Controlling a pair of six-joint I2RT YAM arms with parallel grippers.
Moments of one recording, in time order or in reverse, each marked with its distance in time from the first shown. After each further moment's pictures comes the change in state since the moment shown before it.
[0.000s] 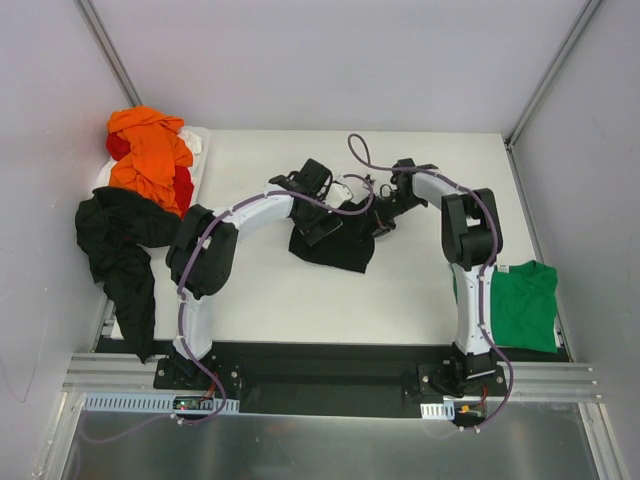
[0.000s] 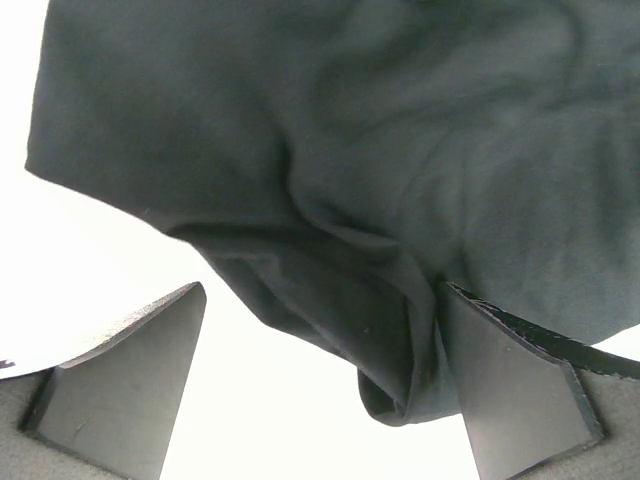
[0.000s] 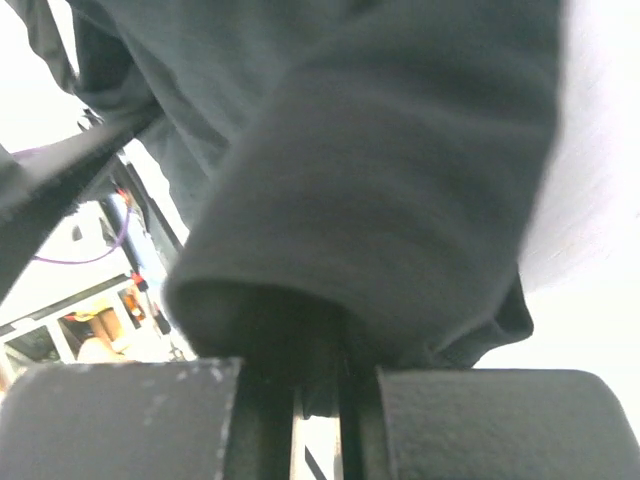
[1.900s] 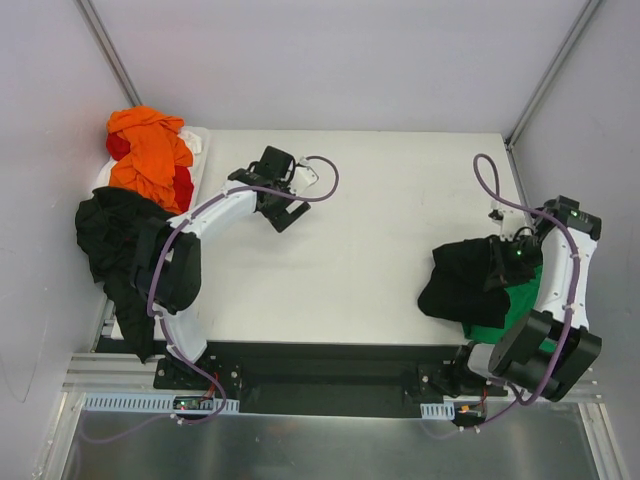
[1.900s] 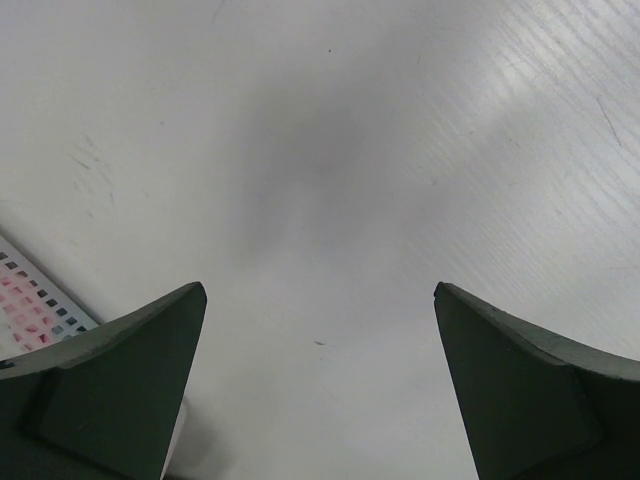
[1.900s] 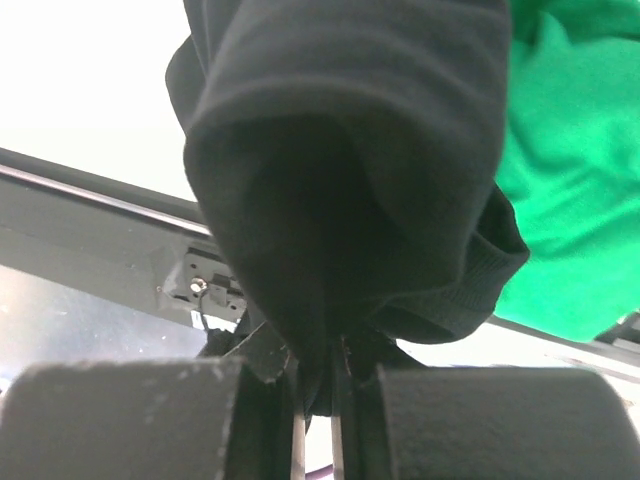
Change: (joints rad) left arm 0.148 -0.218 -0.122 0.002 -0.101 0.051; right arm -0.665 -1.020 -0.538 -0.496 0.587 -0.491
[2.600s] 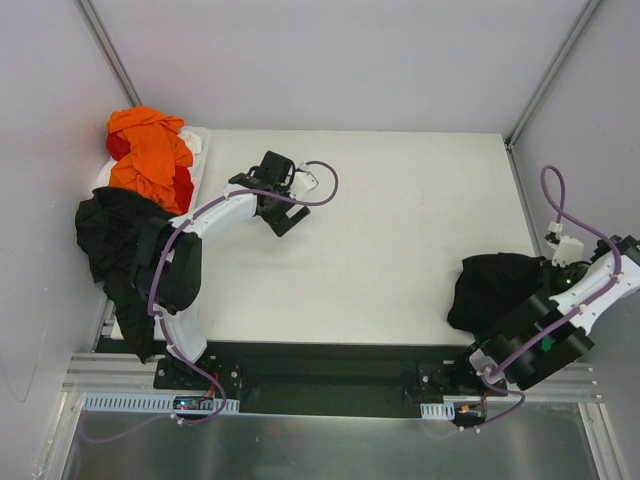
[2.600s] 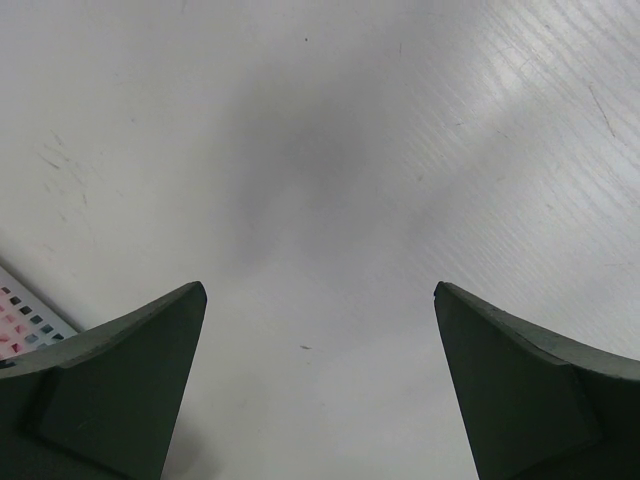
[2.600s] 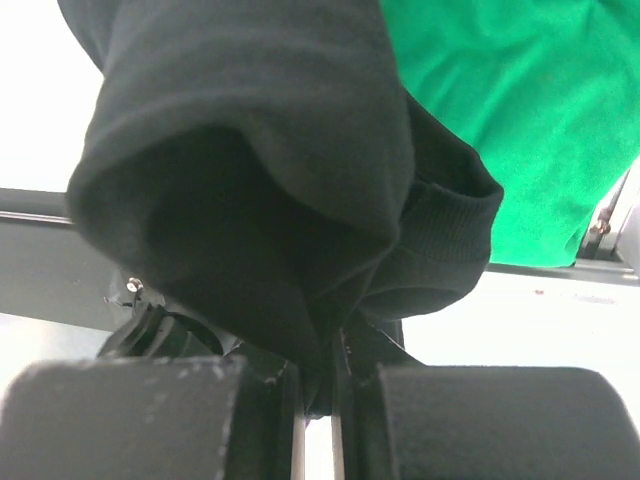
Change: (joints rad) left arm 0.000 -0.002 -0.053 0.029 0.016 -0.003; right arm -0.523 0.003 -0.010 -0.024 -0.032 -0.332
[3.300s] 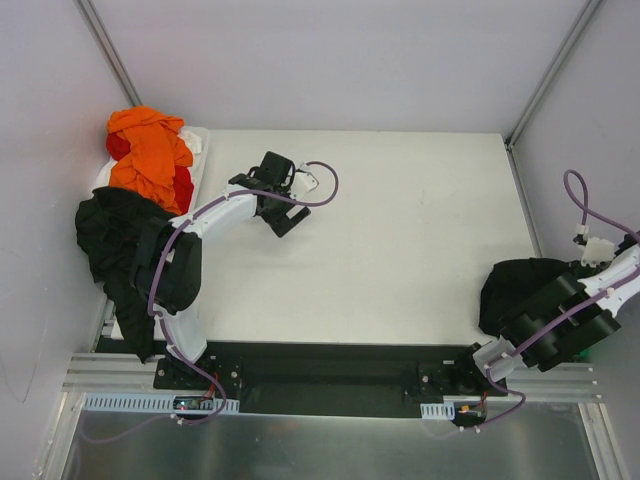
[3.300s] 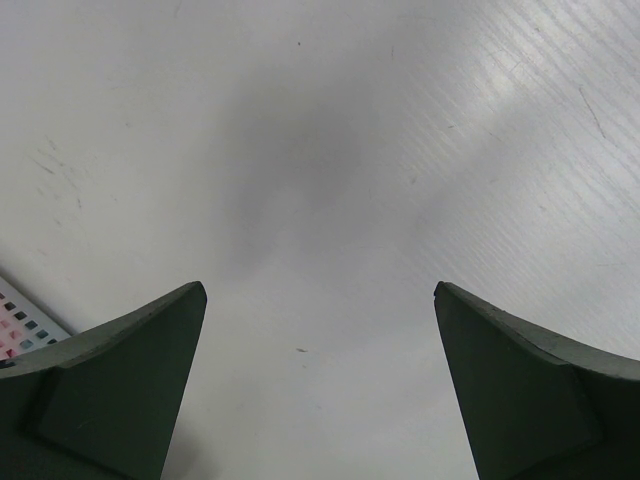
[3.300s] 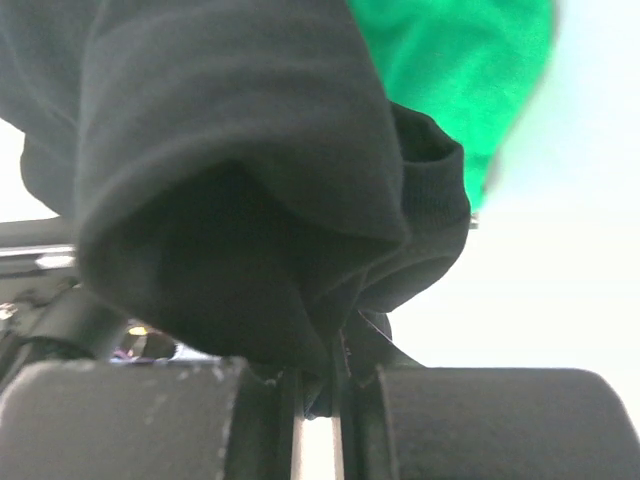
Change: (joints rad) left arm 0.000 0.000 -0.001 0.002 0.017 -0.001; right arm -0.077 0.175 0.137 0.125 0.195 -0.021
